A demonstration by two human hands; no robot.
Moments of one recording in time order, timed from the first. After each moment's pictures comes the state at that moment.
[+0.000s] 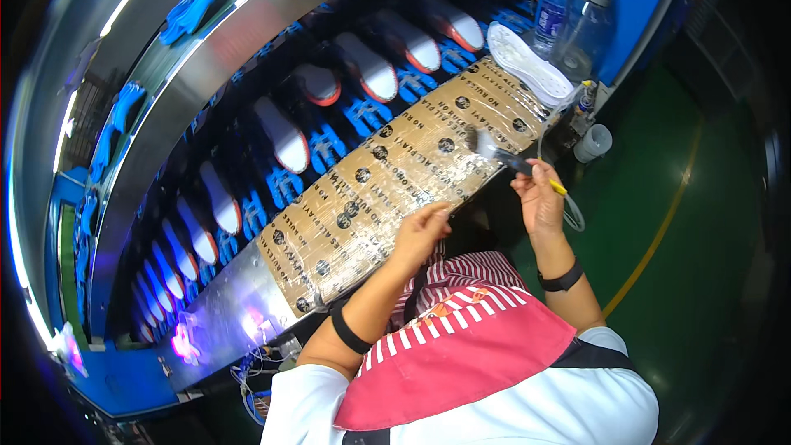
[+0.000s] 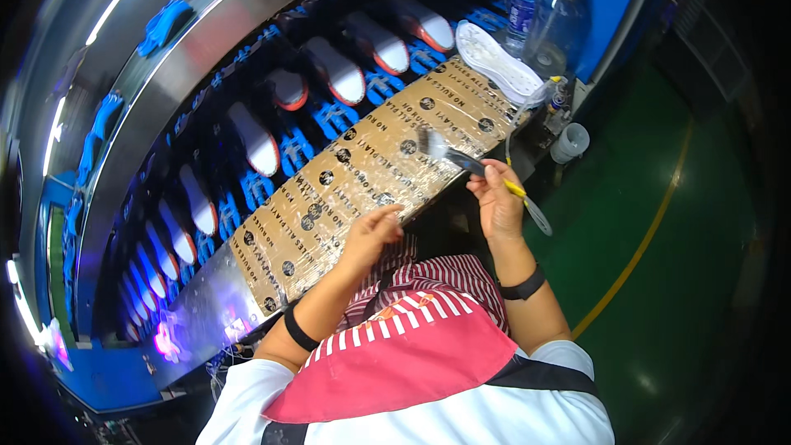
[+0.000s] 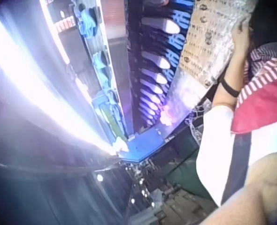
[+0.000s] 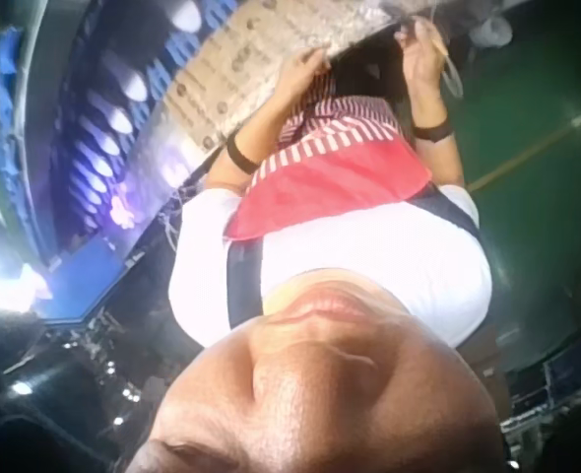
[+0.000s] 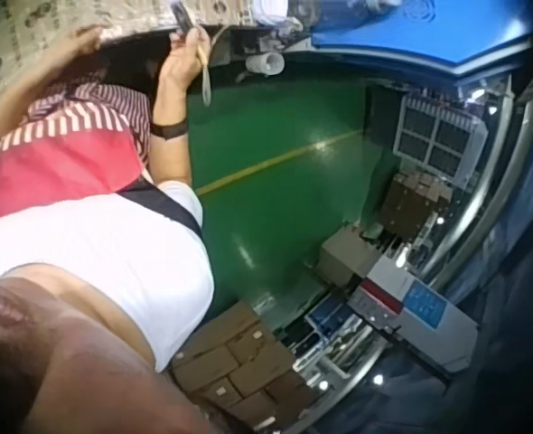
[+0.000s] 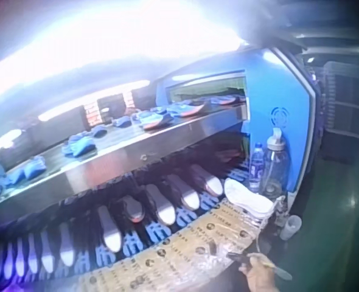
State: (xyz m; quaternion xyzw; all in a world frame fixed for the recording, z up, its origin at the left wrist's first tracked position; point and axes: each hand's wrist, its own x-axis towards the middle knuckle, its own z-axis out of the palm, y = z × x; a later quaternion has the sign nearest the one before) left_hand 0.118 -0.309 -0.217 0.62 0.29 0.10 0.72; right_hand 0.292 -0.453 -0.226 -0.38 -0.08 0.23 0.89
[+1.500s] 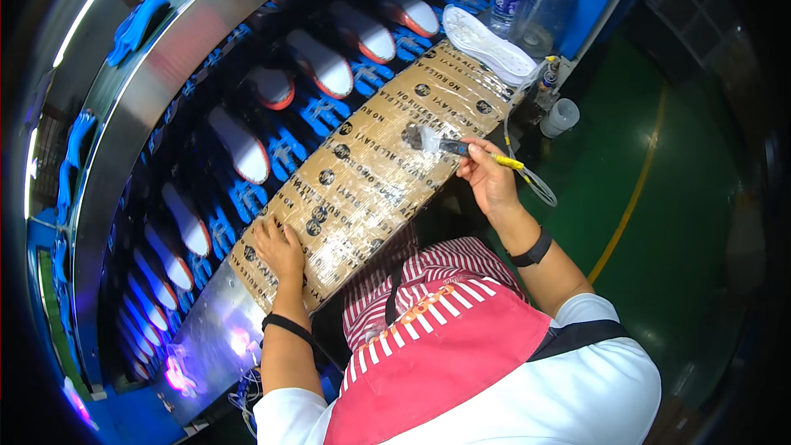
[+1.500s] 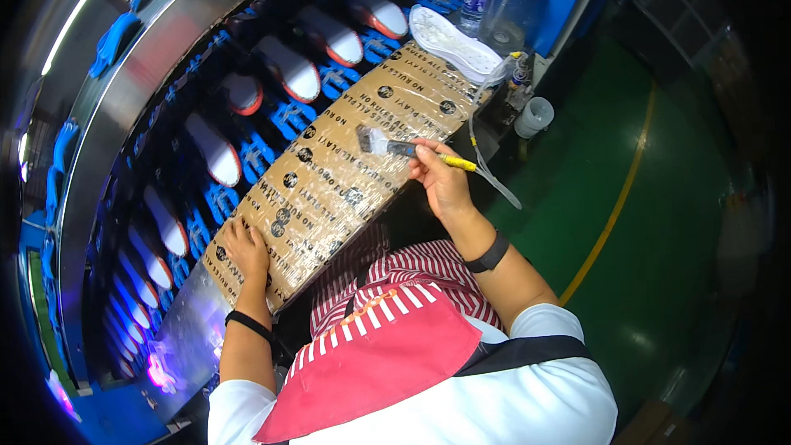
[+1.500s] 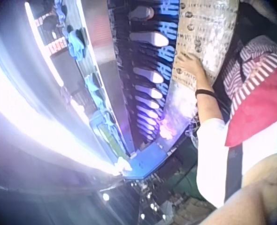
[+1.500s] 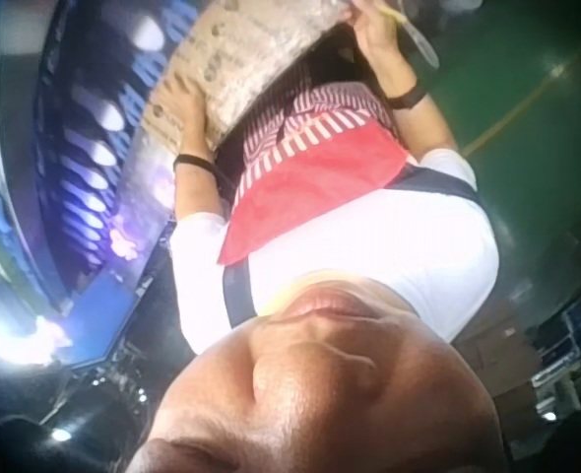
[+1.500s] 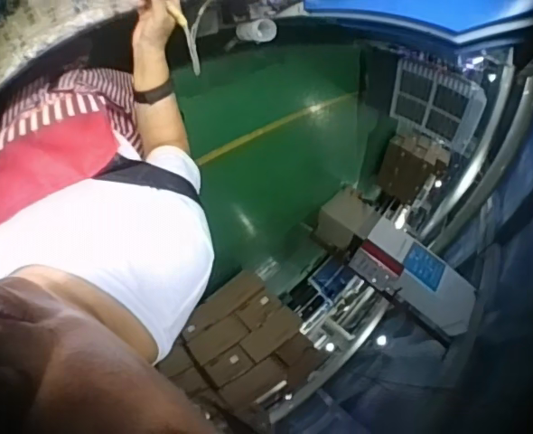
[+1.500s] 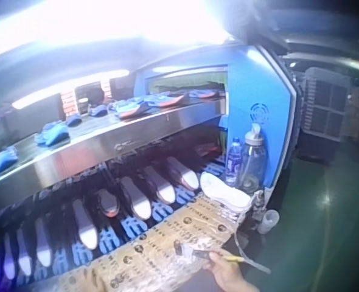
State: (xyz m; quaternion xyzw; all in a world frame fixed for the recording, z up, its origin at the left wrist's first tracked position) left_hand -0.005 -0.163 -0.289 0.84 0.49 0.20 0.01; right_hand 0.280 -0.416 -0.222 -0.38 -0.07 0.31 0.87
